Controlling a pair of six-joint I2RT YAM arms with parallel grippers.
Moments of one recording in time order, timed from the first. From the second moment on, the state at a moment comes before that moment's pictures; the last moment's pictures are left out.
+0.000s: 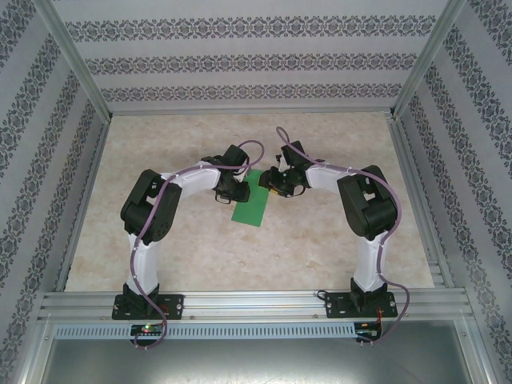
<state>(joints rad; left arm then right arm) -0.50 2.05 1.37 -0.59 0.17 -0.29 0.41 1.99 1.21 -0.22 -0.50 0.72</state>
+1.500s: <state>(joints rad) -0.40 1.65 1.23 -0.66 0.34 -0.41 0.41 1.79 1.06 0.05 -0.75 0.84</state>
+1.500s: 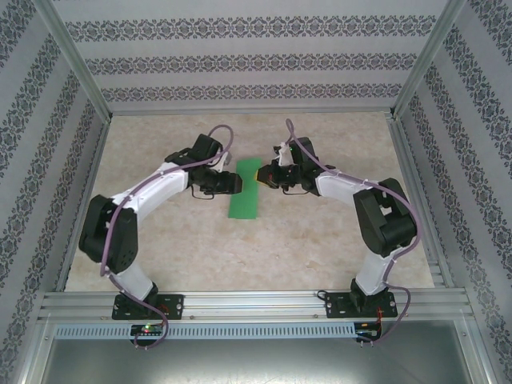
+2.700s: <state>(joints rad) -0.35 1.38 1.05 -0.50 0.56 -0.65 0.36 1.65 1.06 0.18 -0.81 1.05</state>
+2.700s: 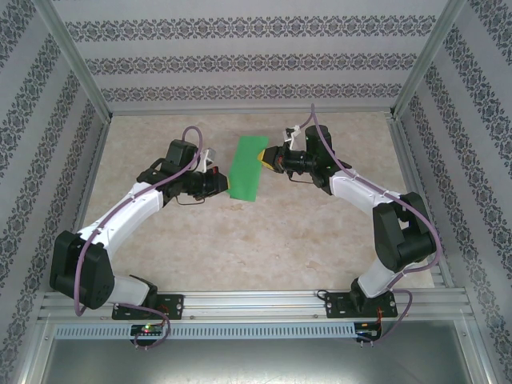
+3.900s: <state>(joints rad) -0.48 1.75 1.03 -0.40 0.54 -0.69 0.37 1.89 1.03 -0.08 -0.77 0.72</state>
